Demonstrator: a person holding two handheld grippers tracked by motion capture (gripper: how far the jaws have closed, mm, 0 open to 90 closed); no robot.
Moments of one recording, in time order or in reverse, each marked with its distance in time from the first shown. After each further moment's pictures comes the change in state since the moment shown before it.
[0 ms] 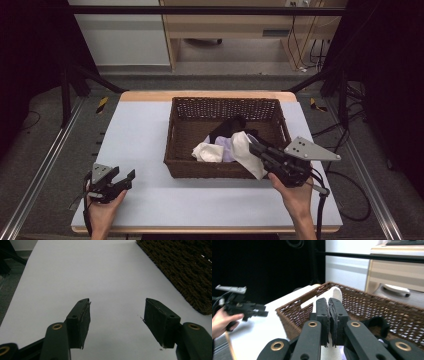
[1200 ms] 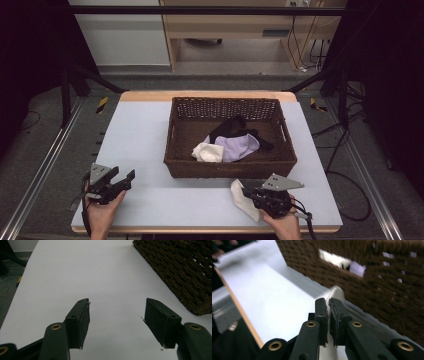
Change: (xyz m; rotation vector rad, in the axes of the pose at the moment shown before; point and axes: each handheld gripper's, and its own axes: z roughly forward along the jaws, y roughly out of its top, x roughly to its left) left arm -0.001 0.002 -0.005 -0.010 -0.014 -0.002; right arm 0.004 -0.128 0.021 0.347 0.039 0.058
